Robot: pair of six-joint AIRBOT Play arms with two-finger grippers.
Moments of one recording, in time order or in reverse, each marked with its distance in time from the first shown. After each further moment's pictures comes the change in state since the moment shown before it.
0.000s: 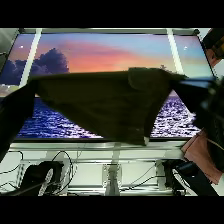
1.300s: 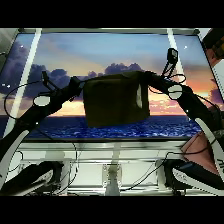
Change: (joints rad) left arm -0.087 -1.019 0.090 -0.198 0.202 -0.008; right arm -0.055 -0.698 -0.326 -0.031 -0.798 0.143
